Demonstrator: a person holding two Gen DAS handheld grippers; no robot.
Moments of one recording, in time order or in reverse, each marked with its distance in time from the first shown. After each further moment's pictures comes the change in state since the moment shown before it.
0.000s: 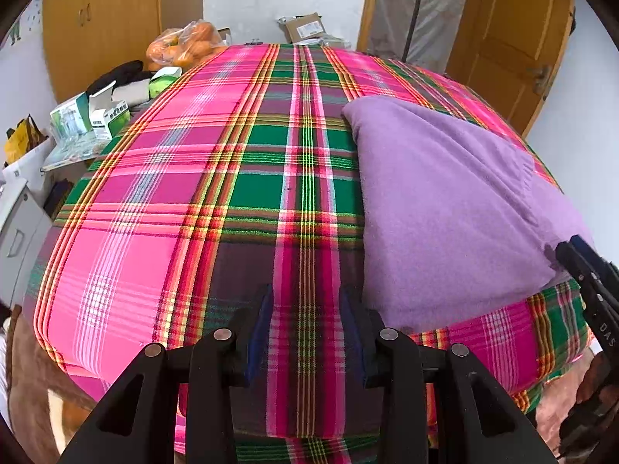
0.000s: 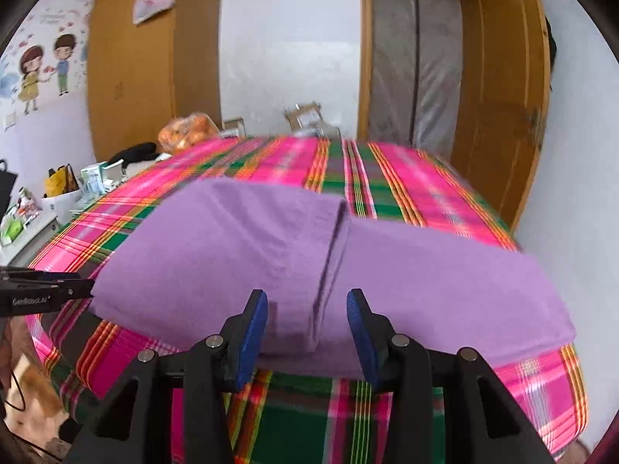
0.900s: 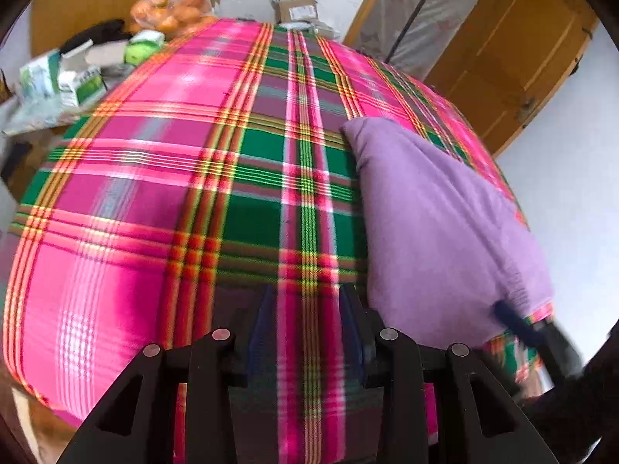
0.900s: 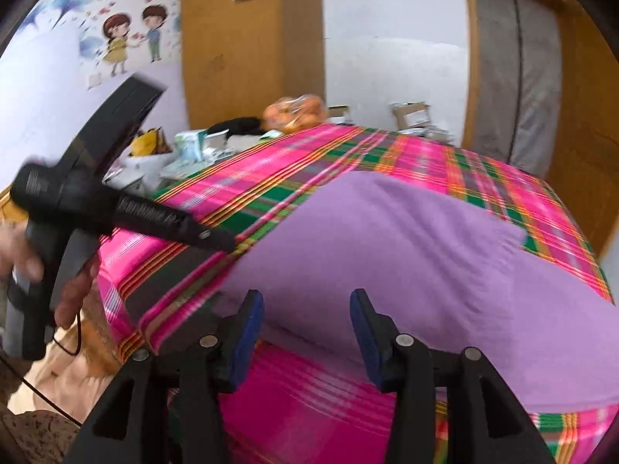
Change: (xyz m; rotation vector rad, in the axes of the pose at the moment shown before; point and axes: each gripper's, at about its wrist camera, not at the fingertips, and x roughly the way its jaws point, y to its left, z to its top) left arm 0.016 0.038 0.042 -0.114 0.104 -0.244; right arm 0.018 0.107 0.011 -0.185 0.046 0.324
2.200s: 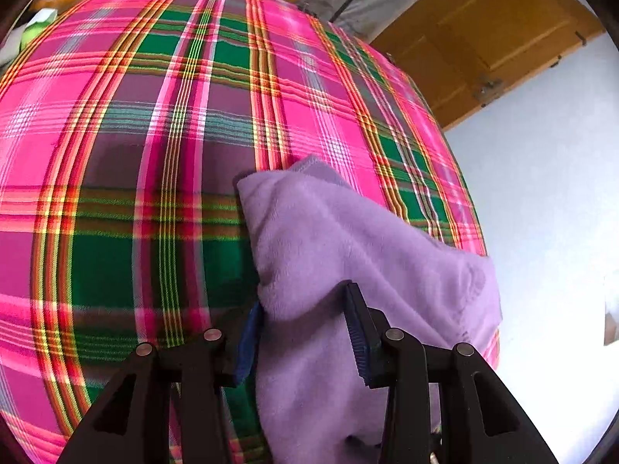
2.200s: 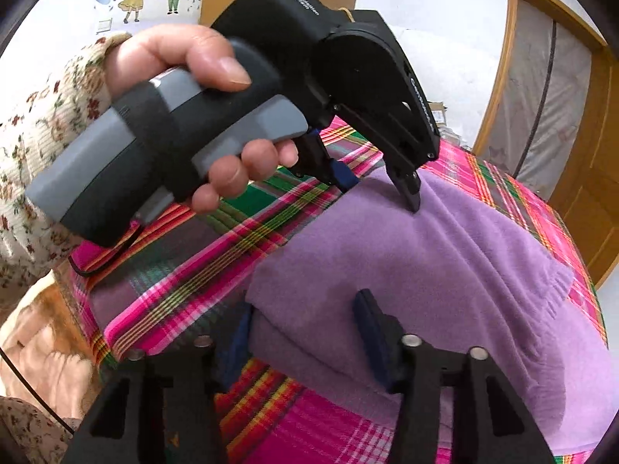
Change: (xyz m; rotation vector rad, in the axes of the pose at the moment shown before) left arm 0.094 -0.044 0.114 0.001 0.210 -0.240; right arm 0.058 0.062 -0.003 -0.136 0.084 -0.095
